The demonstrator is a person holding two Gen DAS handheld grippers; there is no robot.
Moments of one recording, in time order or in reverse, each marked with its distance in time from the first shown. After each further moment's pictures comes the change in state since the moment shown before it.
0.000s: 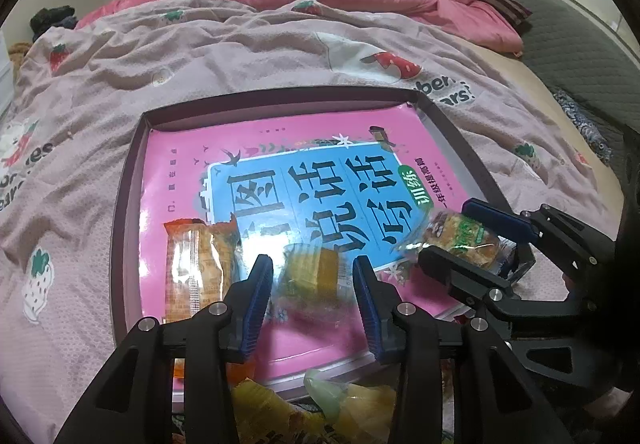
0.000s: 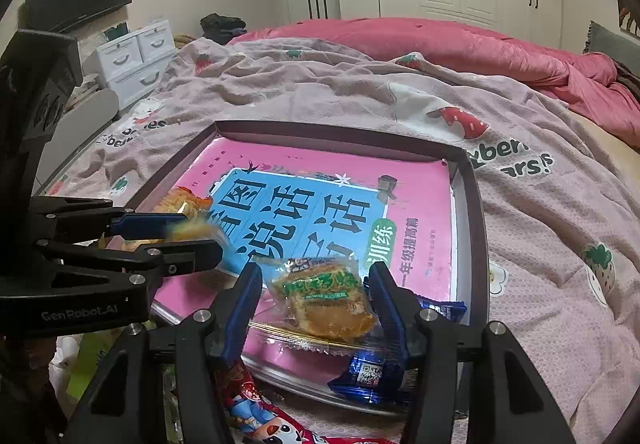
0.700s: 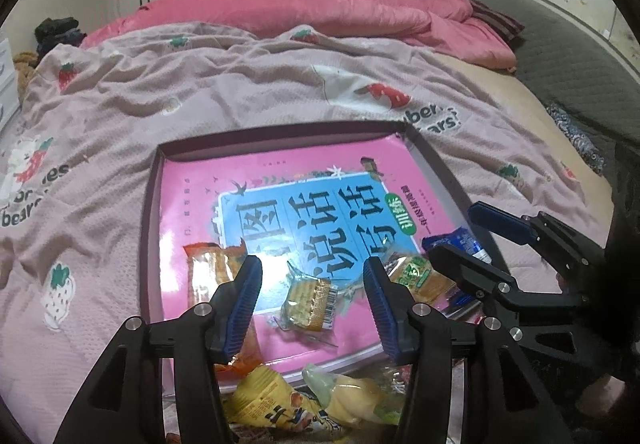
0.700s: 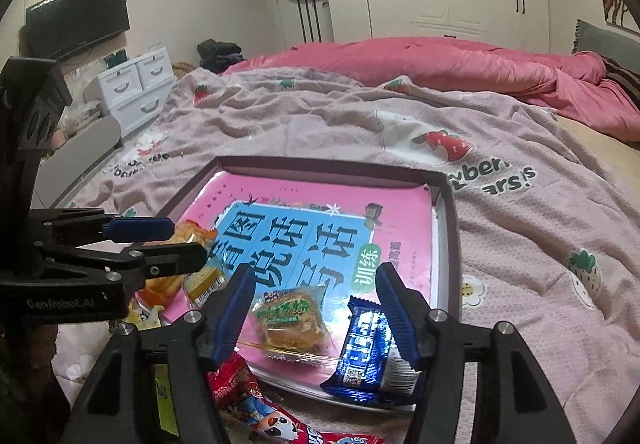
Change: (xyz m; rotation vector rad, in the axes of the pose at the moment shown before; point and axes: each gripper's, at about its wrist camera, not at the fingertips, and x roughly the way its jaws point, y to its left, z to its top) left arm -0.036 -0.002 0.010 0.000 -0.071 -0.008; right arm -0.030 -0.011 0.008 0.048 -0.097 0.008
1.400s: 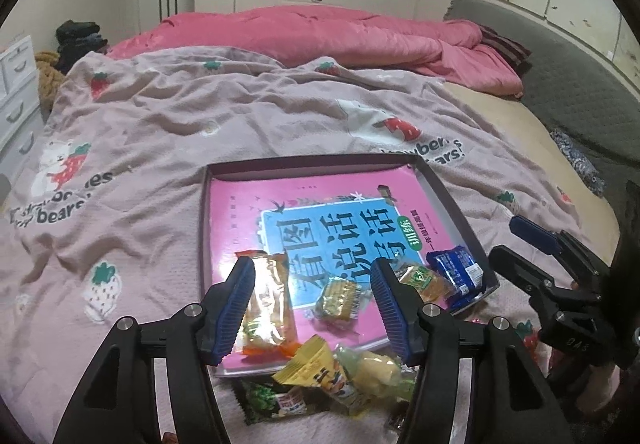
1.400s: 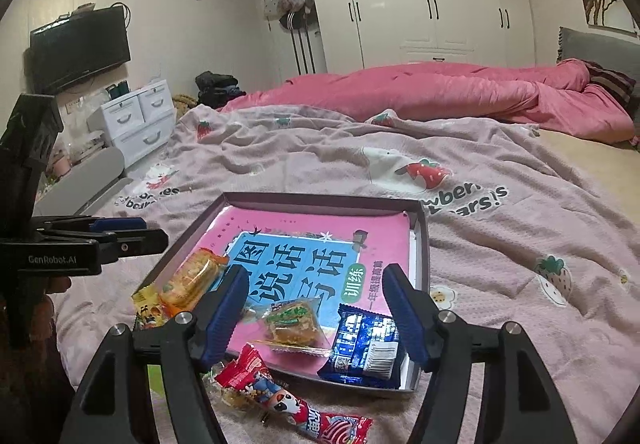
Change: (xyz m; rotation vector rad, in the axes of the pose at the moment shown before) left arm -0.052 0.025 0.000 -0.044 -0.072 0.032; right arm -0.050 -0.005 0.002 0.038 -0.106 -0.008
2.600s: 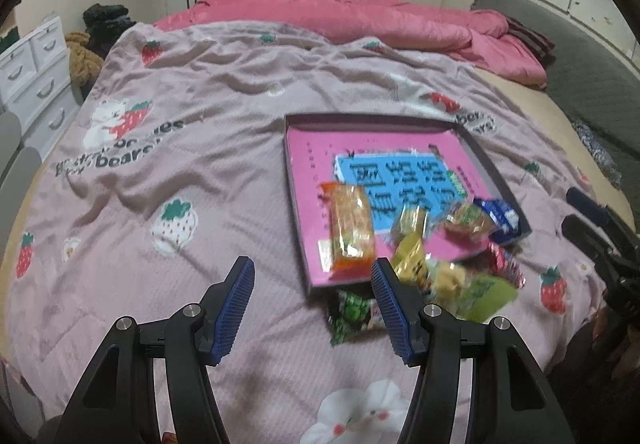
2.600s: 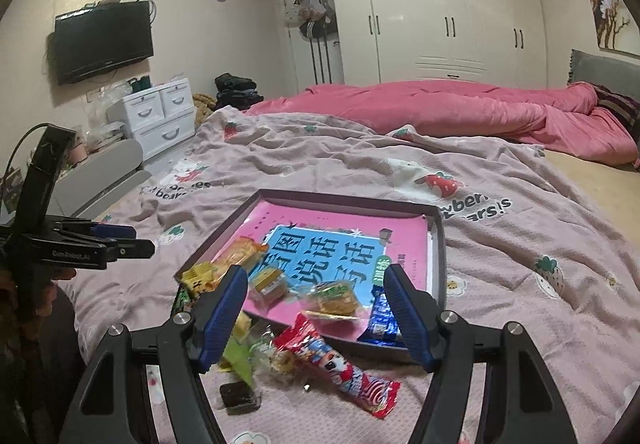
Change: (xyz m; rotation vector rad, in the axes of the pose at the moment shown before) left arm -0.038 0.057 -0.053 -0.025 0.071 0.087; right arm -0.041 0.044 -0.016 -0.089 -0.023 0.028
